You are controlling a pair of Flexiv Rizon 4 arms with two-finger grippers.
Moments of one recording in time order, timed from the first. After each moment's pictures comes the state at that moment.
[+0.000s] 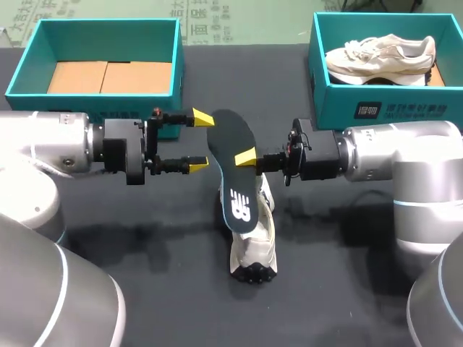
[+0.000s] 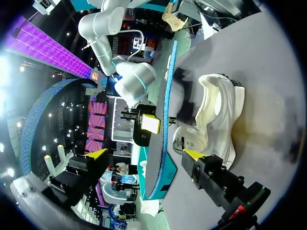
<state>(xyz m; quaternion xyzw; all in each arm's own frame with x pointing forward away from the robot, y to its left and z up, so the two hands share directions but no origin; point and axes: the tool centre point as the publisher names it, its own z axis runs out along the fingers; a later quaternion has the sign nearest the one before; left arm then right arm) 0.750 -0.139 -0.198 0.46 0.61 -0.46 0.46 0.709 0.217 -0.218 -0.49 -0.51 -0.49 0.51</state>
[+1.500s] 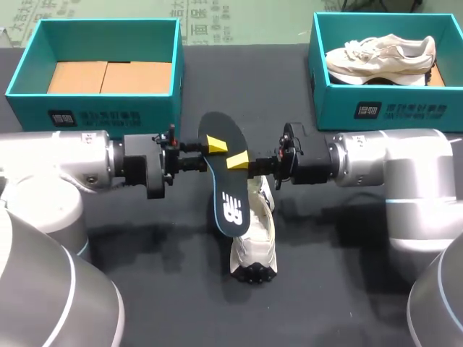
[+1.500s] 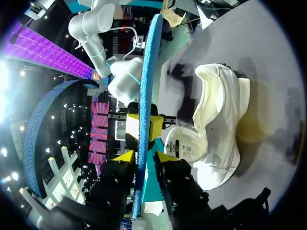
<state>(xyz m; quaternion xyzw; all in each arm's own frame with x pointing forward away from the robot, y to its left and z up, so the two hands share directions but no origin) 0.749 -0.163 -0.226 0.46 0.60 -0.45 0.48 0.704 0.231 -0.217 -0.47 -0.50 -0.50 0.53</state>
